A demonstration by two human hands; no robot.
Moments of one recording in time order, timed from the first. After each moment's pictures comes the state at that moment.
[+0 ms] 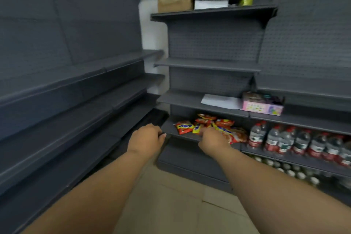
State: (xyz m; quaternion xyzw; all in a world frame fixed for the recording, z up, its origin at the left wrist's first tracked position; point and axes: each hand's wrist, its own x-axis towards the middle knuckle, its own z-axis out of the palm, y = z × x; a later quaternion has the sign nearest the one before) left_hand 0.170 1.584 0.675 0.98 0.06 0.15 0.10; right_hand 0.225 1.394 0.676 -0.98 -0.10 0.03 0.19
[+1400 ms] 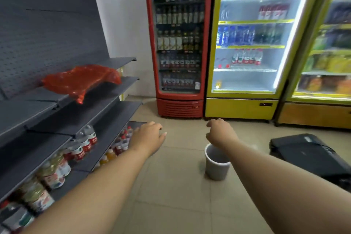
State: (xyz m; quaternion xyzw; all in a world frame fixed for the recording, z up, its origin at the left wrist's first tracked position) left_hand 0.256 0.588 0.655 0.68 -0.72 0.01 0.13; right_hand 0.038 0.569 0.656 -0.68 0.70 -0.16 0.12
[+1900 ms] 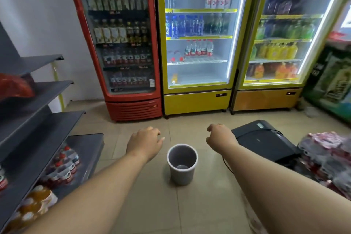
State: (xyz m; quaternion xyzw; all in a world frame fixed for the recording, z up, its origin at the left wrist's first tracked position) left_hand 0.098 0.399 0.593 0.58 -0.81 -0.02 0.10; right_hand -0.124 0.445 0.606 -0.57 0.81 -0.12 0.12
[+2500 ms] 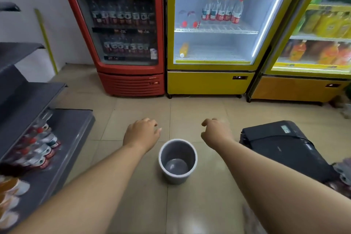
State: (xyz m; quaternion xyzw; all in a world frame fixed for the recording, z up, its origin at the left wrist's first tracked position) left_hand -0.006 0.153 0.484 0.64 -0.77 -0.06 0.08; right_hand -0.222 0.179 0.500 -0.61 0.77 -0.05 0.16
